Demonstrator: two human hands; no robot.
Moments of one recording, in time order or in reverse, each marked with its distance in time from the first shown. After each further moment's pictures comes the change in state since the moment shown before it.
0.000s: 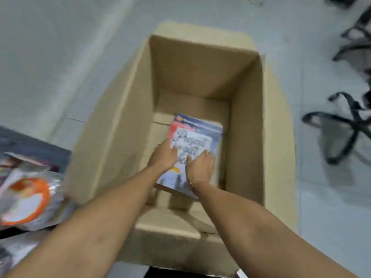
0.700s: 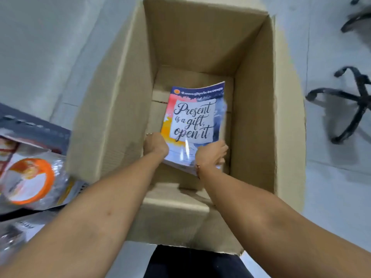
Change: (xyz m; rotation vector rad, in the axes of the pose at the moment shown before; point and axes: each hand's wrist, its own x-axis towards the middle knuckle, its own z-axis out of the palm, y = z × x) left_hand -0.012 -0.032 -0.007 0.332 0.088 -0.207; right_hand -0.012 -0.001 -0.003 0.231 0.224 0.383
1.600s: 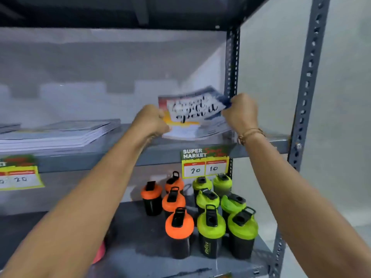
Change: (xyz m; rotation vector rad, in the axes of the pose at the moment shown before) left_hand -0.424 -0.293 -0.475 -0.497 1.208 -0.457; right_hand -0.577 -0.318 -0.230 0.432 -0.501 -1.971
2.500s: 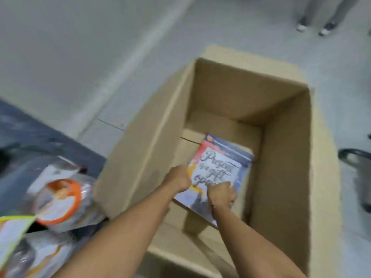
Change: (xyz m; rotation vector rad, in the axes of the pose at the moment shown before) left_hand -0.373 0.005 0.576 0.404 -1.491 0.511; right_hand -0.537 0.455 -0.022 -0.342 0.110 1.930
